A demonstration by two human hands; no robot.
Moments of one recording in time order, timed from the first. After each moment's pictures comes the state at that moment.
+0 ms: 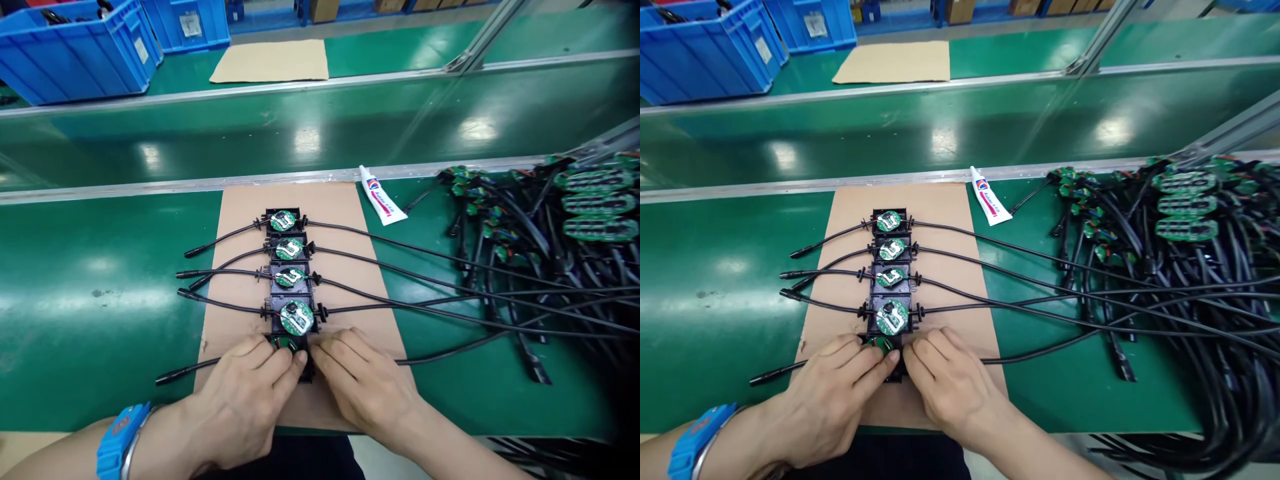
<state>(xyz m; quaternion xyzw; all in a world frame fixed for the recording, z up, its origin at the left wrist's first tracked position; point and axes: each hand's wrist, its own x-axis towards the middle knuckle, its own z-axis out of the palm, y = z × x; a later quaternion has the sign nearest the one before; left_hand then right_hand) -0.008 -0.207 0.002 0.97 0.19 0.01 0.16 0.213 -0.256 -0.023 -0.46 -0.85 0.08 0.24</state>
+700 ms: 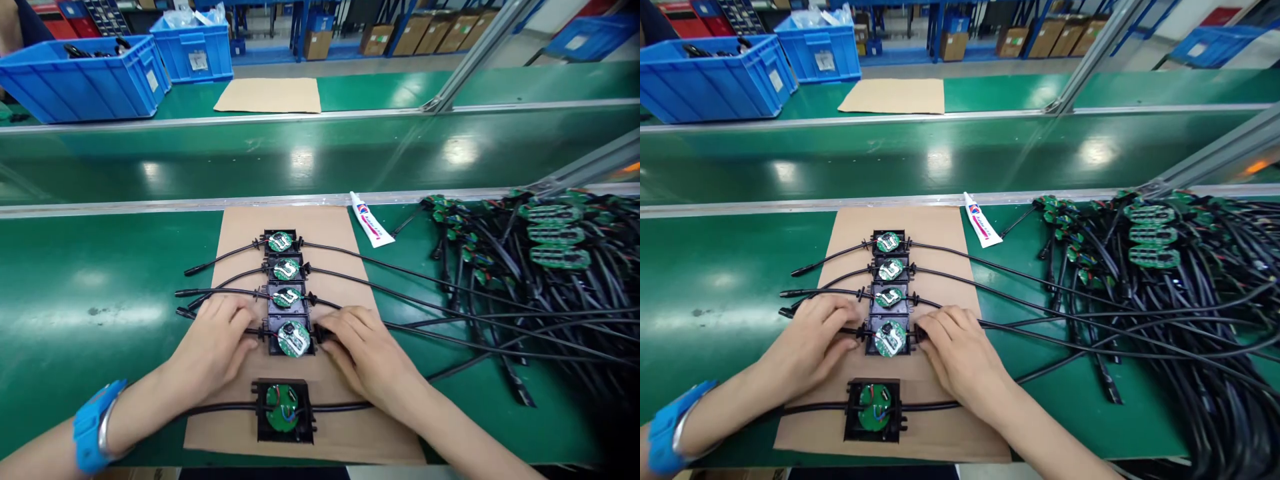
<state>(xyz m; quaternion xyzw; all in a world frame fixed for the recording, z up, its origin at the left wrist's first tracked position) -0.022 -0.149 0.006 0.92 0.32 0.15 0.15 0.241 -0.221 -0.013 -0.53 -0.81 0.08 0.25</state>
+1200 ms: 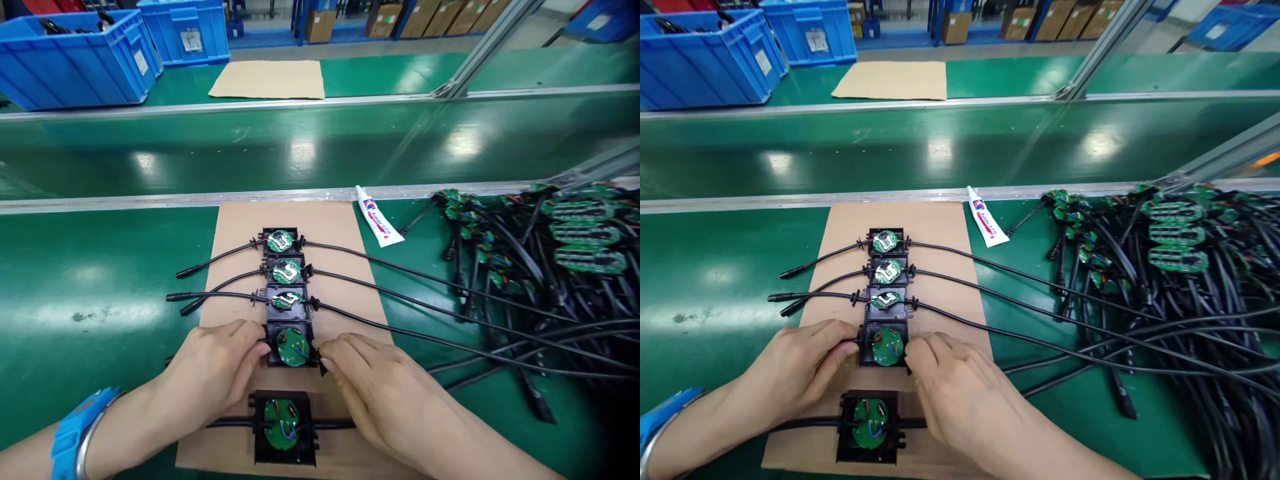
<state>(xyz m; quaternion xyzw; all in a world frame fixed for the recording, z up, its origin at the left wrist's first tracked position) -0.014 -0.147 0.011 0.91 0.34 0.08 0.23 0.229 -0.219 0.019 -0.53 -0.82 0.20 0.13</state>
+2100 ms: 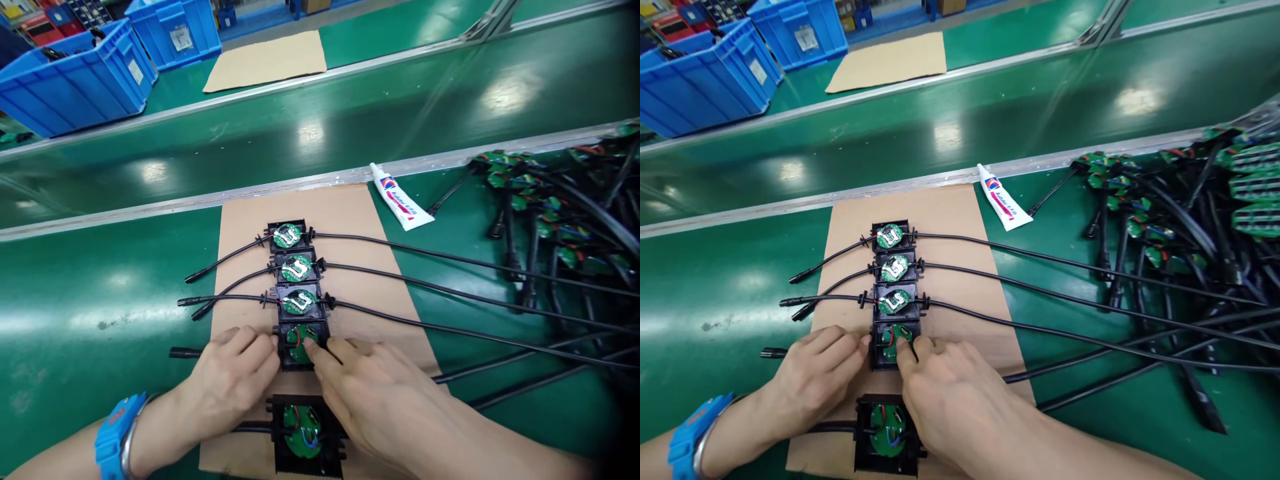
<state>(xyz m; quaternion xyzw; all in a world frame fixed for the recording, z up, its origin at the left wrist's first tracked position) -0.010 -0.148 0.002 0.98 0.17 0.10 0.00 0.205 -0.213 -0.002 -0.50 -0.86 0.05 0.08</state>
